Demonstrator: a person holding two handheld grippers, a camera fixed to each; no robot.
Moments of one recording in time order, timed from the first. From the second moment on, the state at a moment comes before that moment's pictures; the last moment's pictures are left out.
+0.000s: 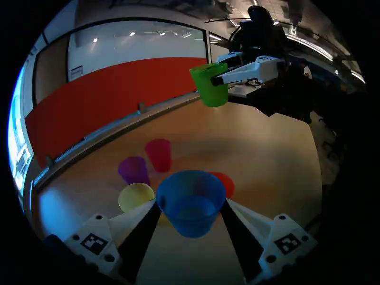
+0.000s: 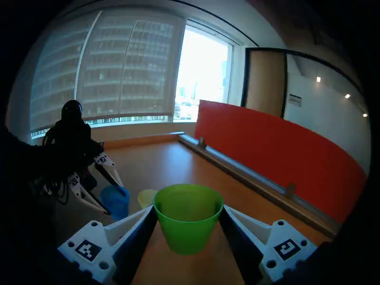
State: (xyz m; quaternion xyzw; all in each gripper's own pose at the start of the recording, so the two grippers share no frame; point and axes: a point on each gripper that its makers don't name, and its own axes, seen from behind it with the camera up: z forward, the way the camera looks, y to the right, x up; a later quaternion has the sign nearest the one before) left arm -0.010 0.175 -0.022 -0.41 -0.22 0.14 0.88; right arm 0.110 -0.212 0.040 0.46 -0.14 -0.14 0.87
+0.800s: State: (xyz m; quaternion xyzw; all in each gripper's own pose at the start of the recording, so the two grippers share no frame) left arm -0.066 0.168 -0.021 -0.41 -0.28 0.15 0.85; right arm 0.059 -0.211 0.057 0.46 -0.18 -0.15 0.85
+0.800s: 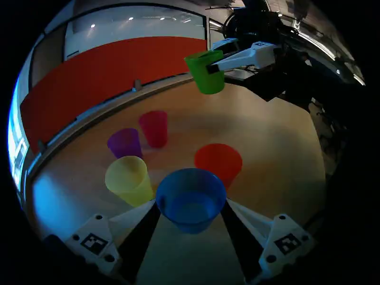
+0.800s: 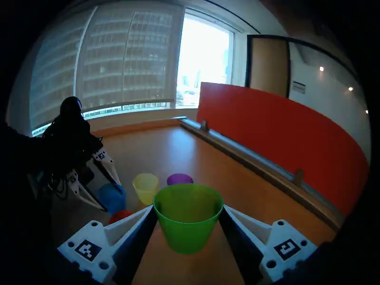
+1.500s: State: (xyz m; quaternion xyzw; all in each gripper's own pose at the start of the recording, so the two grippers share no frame) left arm -0.086 0.162 -0.017 -0.41 -0.29 0.15 0.85; right arm 0.040 -0.214 0.059 0.46 -0.20 -0.15 0.85
